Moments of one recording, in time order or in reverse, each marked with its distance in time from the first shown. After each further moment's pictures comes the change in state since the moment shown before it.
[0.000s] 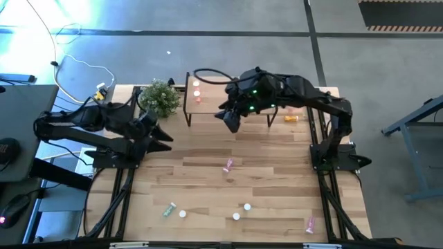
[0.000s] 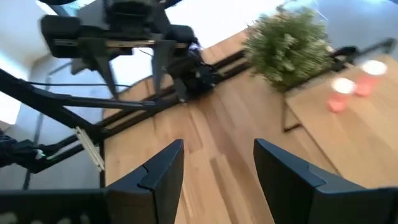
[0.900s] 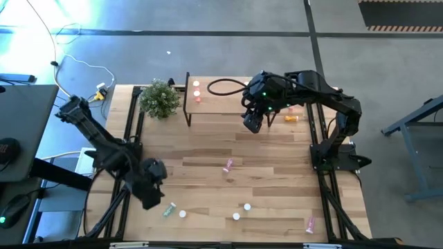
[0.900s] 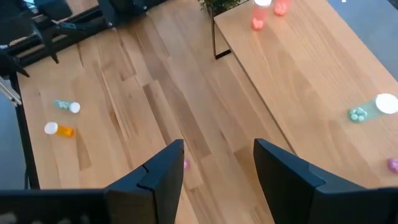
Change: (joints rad) left arm -0.689 0.443 -0.001 -0.258 -0.299 -0.475; right arm -0.016 -0.069 0.000 -0.398 0.110 -0.068
